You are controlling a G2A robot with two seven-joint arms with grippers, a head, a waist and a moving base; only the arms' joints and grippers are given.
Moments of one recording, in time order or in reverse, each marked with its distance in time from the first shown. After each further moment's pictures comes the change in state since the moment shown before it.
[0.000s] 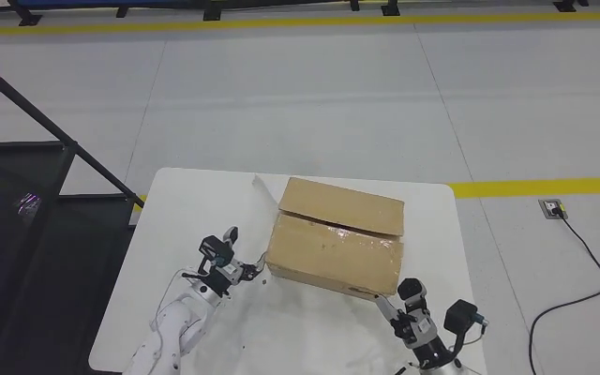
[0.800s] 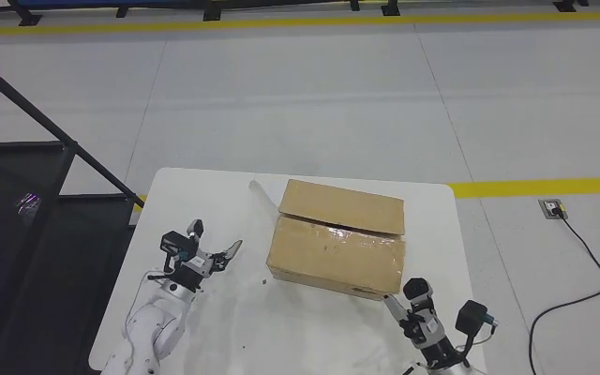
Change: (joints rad) left arm 0.045 0.025 -0.146 -0.073 -0.058 0.077 -0.044; right arm -0.005 0.003 0.044 0.027 0.048 -0.076 0.003
